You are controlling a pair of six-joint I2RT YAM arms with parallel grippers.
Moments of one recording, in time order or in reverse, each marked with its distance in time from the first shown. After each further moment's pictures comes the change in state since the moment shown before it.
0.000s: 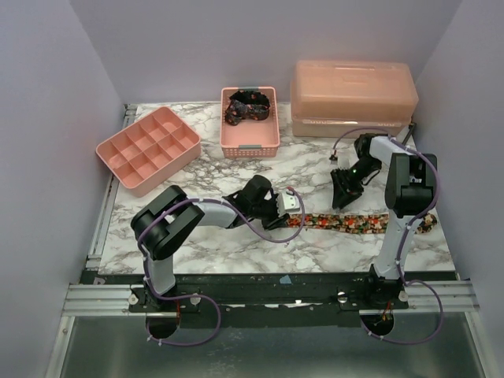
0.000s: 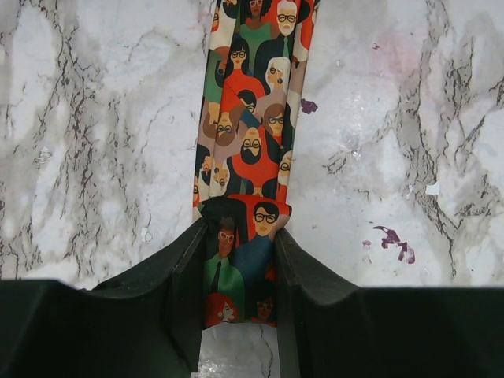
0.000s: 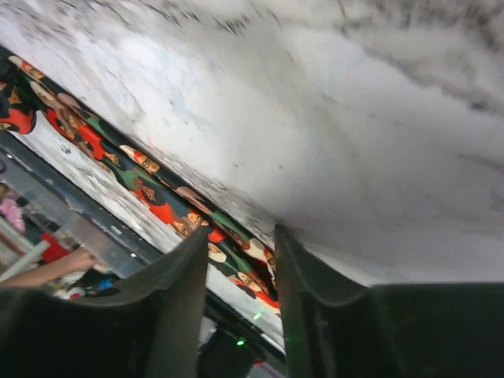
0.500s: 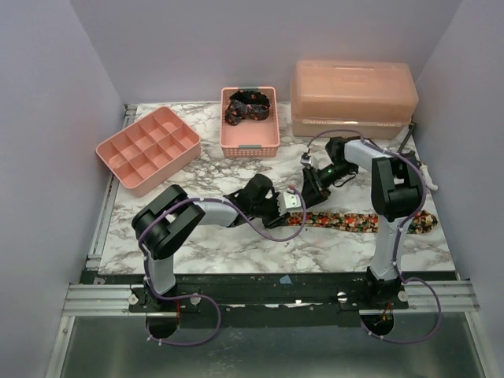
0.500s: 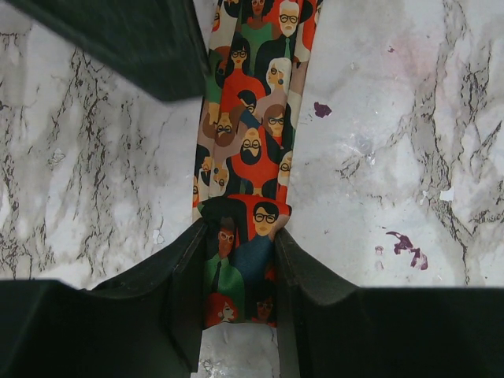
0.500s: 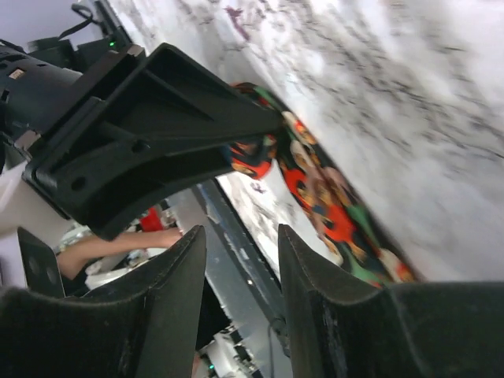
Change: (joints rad) left arm 0.000 0.011 0.029 -0.024 -0.027 0.007; right arm 0.180 -0.019 0.013 0.038 -0.433 0.115
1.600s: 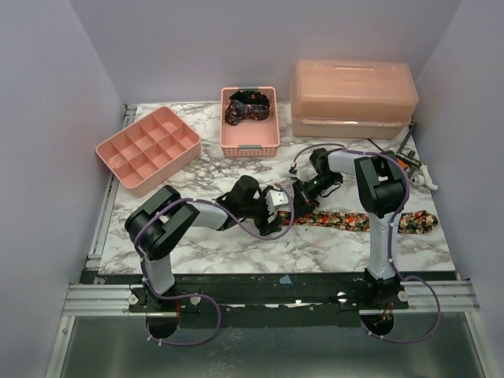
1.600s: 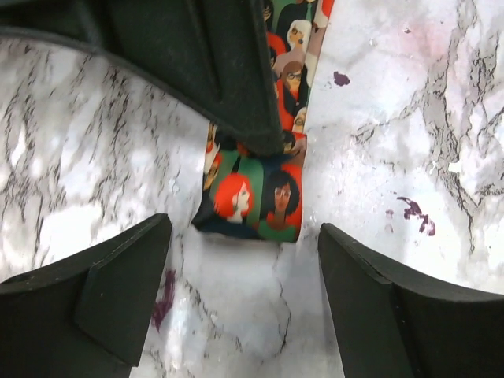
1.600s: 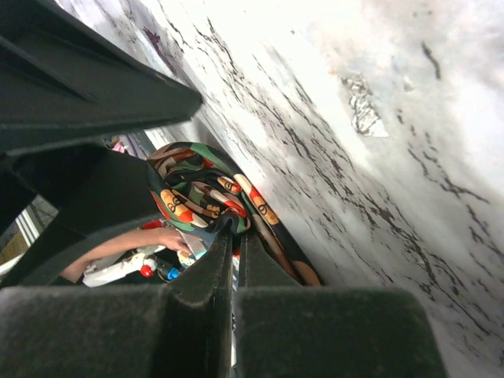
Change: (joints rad) left arm 0.049 -0.027 -0.094 0.119 0.056 -0.072; right arm 0.142 0.101 -0.092 0.204 0.036 0.149
